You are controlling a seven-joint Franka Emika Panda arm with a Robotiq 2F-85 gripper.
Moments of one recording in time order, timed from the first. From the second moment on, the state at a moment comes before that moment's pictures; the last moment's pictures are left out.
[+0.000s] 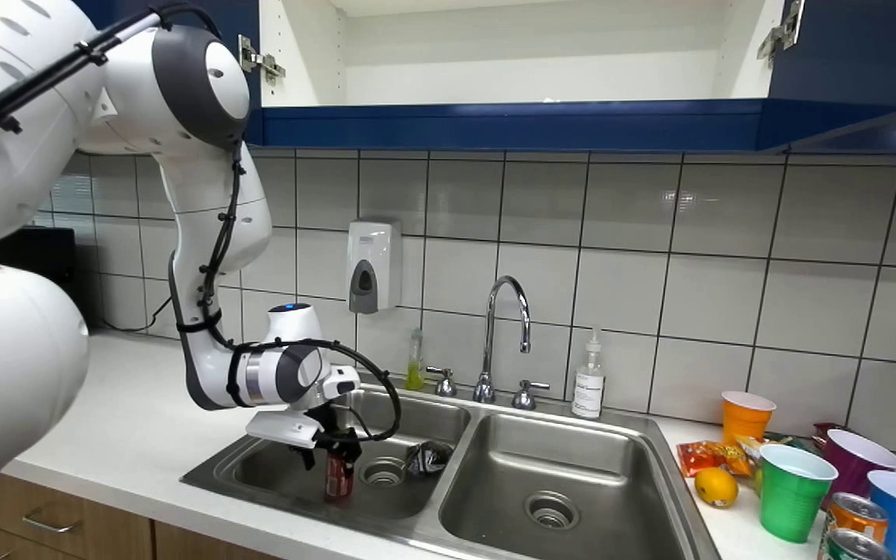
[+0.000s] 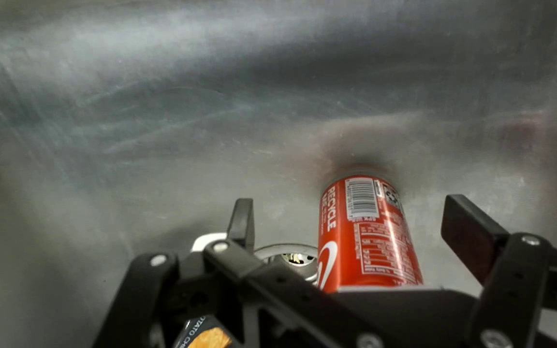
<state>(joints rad) 0.39 0.70 -0.25 -2.24 0.03 3.10 0.21</state>
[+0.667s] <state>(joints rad) 0.46 0.76 -0.31 -2.21 0.05 3.15 0.24</state>
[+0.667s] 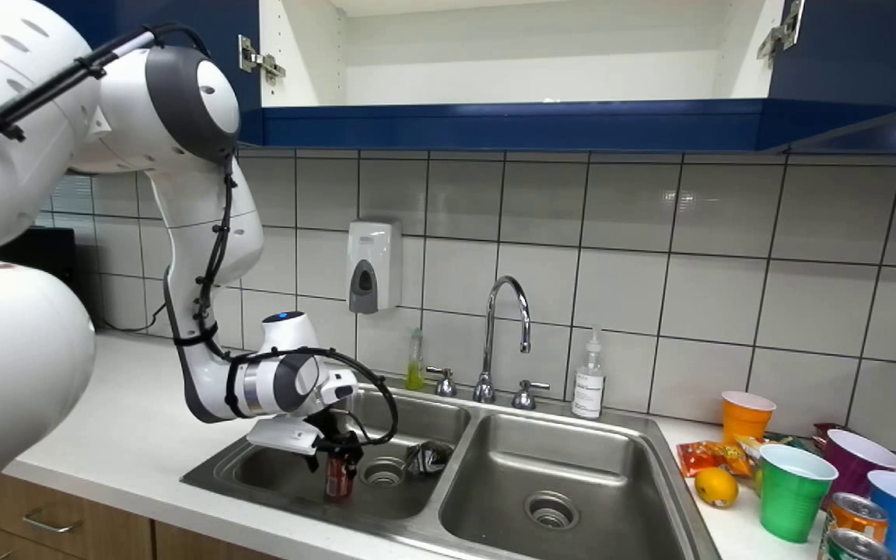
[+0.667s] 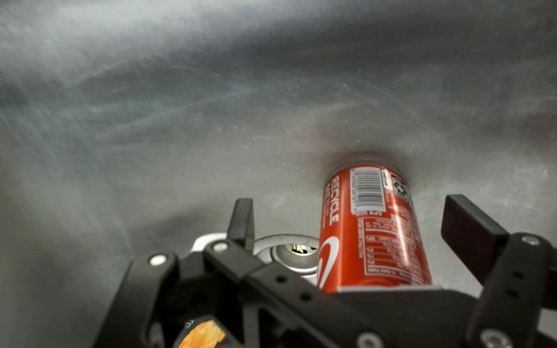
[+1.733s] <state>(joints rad) 0.50 0.85 -0.34 -2.11 0.09 3.17 0.24</state>
